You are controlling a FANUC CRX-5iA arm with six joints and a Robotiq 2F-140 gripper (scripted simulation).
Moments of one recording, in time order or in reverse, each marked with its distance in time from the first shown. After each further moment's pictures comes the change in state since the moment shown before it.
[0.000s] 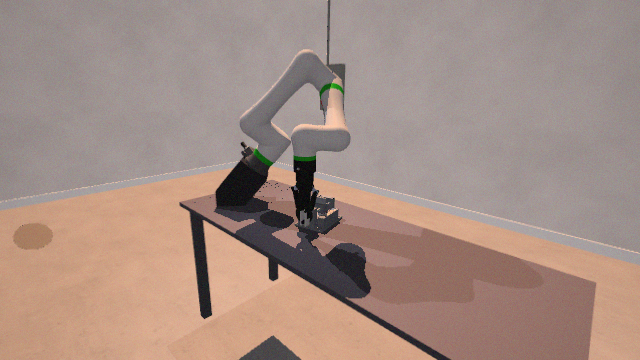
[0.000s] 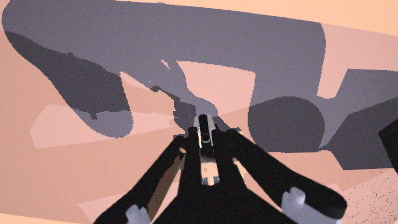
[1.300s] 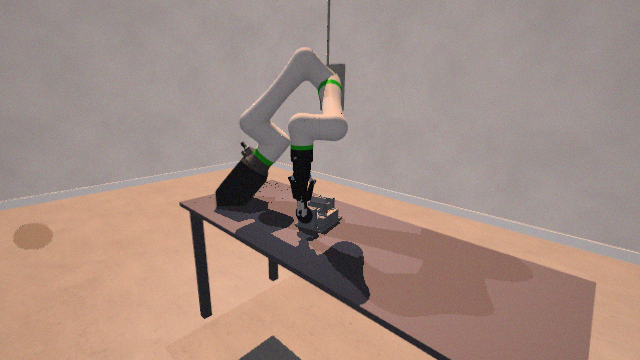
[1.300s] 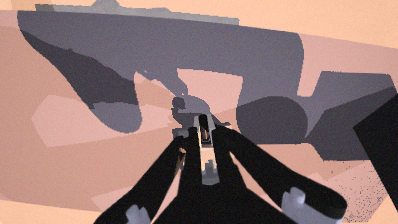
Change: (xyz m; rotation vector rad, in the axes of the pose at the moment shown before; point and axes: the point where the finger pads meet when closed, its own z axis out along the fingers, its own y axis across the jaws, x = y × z) arm 0.000 0.014 -0.042 0.000 0.000 0.000
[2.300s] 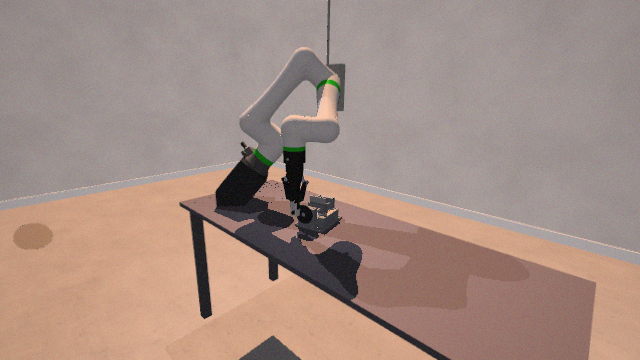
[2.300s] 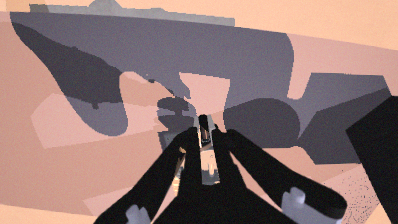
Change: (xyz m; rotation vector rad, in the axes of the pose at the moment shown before) arm 0.000 0.037 0.010 -0.001 0.000 0.000
